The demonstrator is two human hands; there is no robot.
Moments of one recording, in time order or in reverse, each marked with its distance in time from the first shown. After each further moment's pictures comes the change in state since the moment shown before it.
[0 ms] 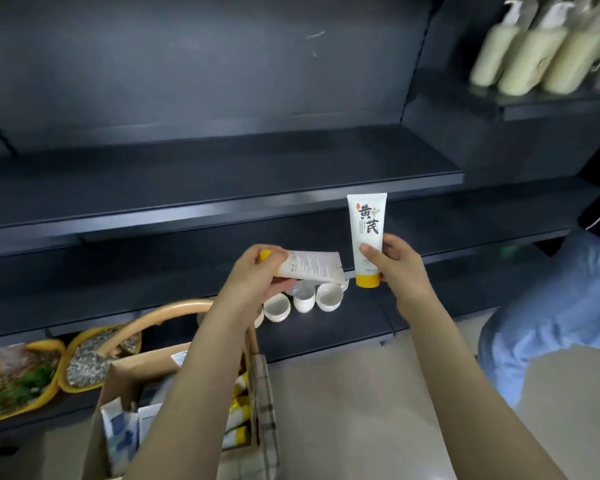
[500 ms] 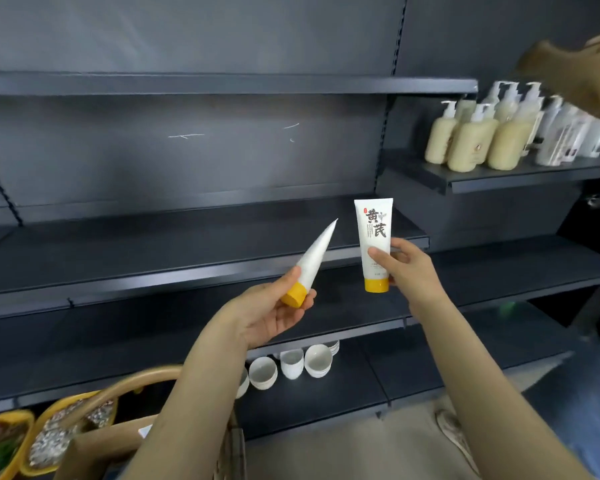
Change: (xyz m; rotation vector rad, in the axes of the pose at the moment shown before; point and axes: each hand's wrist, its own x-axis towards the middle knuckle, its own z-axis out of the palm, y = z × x) left_hand -0.018 0.061 0.083 -0.143 -0.278 -0.166; right_hand 0.046 -0.083 -0.082 -0.020 -0.010 -0.181
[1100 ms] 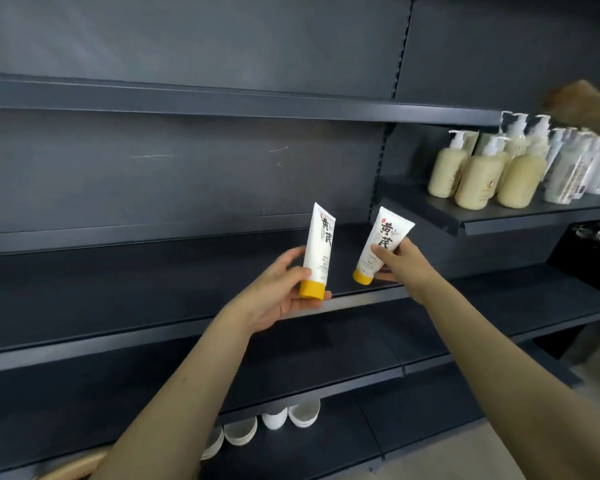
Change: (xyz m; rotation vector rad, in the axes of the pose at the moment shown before) left_hand 0.163 0.083 0.010 0.189 -0.259 0.252; right_hand 0.197 0.014 0.001 -0.152 -0.048 0.056
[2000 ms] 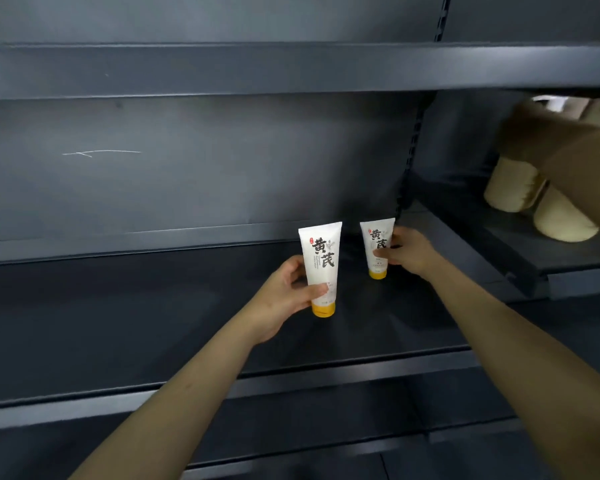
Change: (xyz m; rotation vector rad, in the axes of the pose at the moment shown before) left_hand 0.222 -0.032 -0.002 0.183 0.203 0.091; right_hand 0.284 0.078 -0.050 -0.297 -0.232 -0.044
